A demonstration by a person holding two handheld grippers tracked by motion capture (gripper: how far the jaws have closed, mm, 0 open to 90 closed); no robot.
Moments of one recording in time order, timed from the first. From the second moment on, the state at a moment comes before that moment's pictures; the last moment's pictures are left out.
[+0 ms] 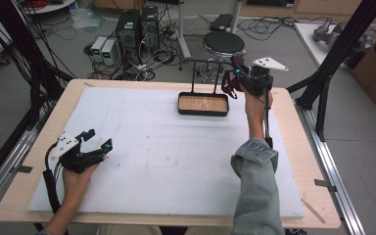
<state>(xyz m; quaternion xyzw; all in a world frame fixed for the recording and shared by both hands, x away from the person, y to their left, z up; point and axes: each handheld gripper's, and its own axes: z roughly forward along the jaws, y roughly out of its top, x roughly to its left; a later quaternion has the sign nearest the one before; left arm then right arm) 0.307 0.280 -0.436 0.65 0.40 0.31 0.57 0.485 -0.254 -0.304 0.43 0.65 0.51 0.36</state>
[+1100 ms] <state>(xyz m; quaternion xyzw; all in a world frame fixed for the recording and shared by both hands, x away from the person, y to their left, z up) 0.306 0.280 -0.436 0.65 0.40 0.31 0.57 0.495 -0.269 -0.326 0.51 0.64 0.49 0.32</state>
